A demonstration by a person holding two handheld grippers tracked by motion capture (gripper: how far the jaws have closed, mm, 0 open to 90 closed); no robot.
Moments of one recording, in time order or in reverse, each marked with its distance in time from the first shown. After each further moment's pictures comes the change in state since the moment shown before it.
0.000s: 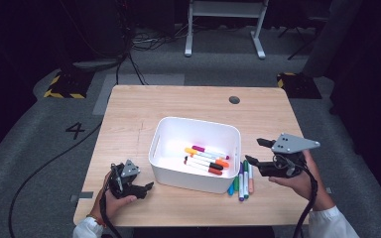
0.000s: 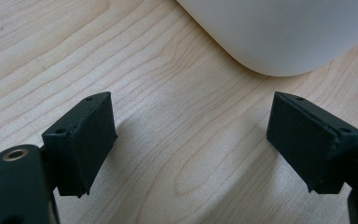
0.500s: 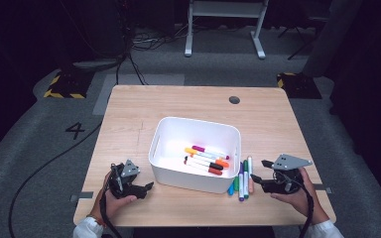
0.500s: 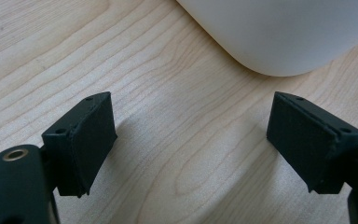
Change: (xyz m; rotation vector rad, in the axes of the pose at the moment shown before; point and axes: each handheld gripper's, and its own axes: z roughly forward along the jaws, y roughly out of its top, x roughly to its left) left arm 0.000 0.000 0.000 0.000 0.001 0.000; right arm 0.001 -0.089 0.029 0.135 0.004 0.121
